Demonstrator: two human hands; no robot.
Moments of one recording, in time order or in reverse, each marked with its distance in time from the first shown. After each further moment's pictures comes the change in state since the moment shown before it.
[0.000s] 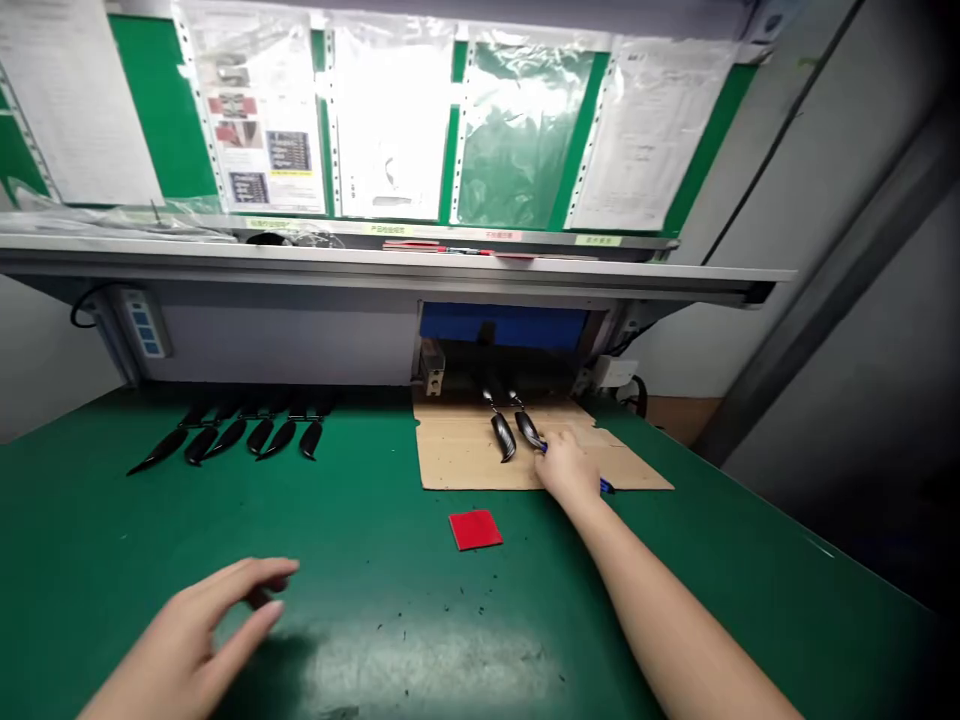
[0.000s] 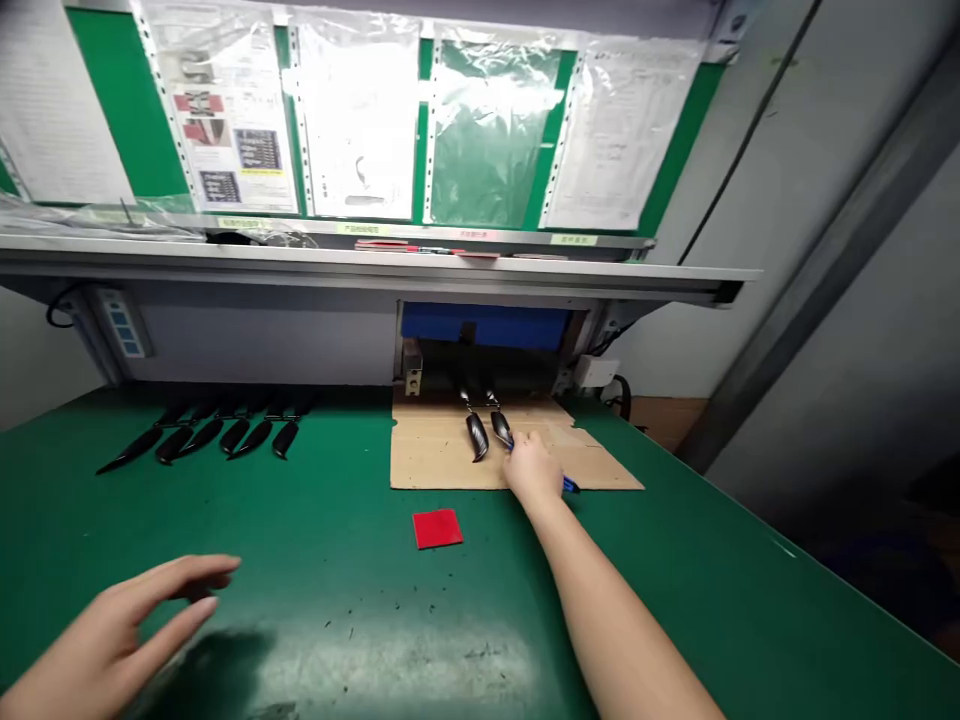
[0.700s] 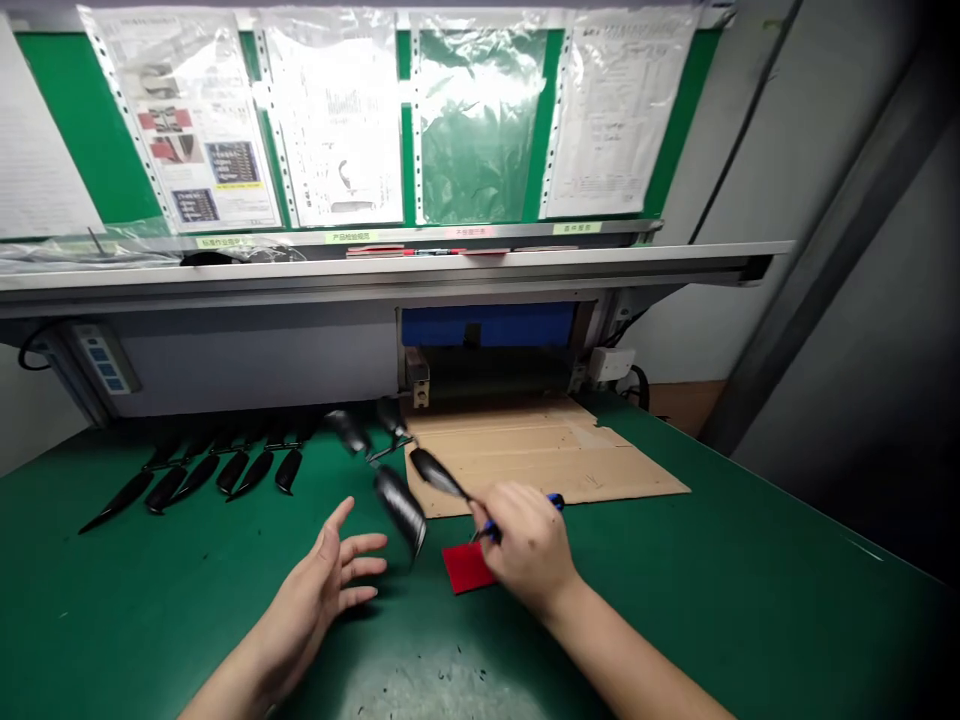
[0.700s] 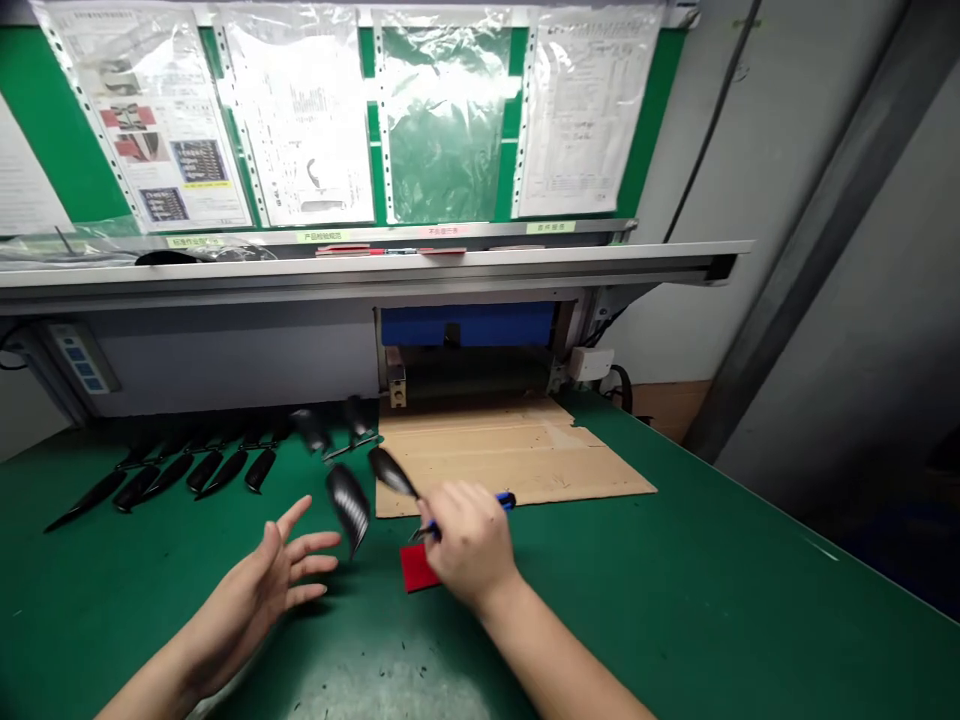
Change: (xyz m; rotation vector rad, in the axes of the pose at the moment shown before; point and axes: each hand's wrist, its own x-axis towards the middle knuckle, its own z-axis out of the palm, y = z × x) left_hand 0.097 0.075 0.092 -1.237 -0.346 -0.438; right_hand -0.070 -0.053 -0.013 0.234 0.342 -0.615
